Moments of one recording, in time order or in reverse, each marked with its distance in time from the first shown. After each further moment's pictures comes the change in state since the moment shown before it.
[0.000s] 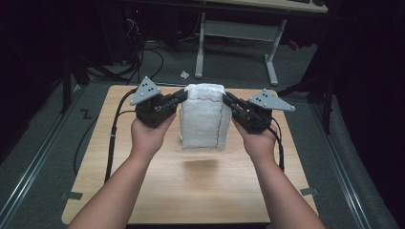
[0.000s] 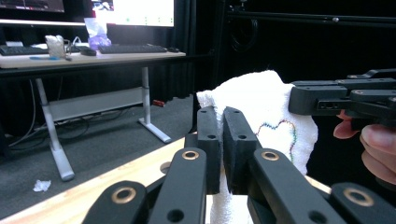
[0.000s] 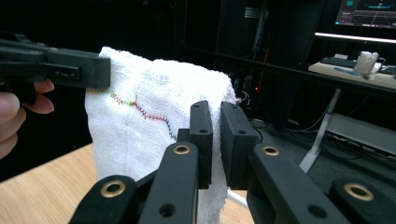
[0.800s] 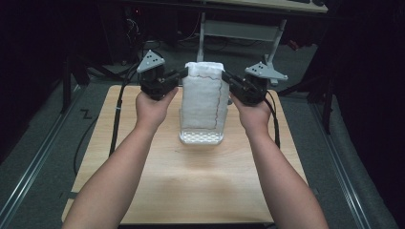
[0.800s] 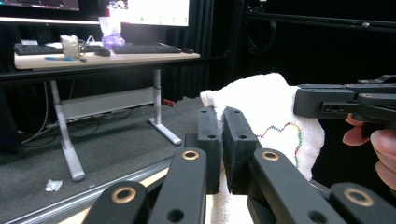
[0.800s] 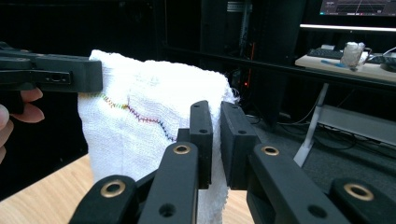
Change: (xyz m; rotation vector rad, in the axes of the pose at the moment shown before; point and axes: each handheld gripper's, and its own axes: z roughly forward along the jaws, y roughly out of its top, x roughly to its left) left arm 0.047 0.028 0.049 0.012 0.041 -0.024; right arm -0.040 0.026 0.054 0.026 -0.047 0.058
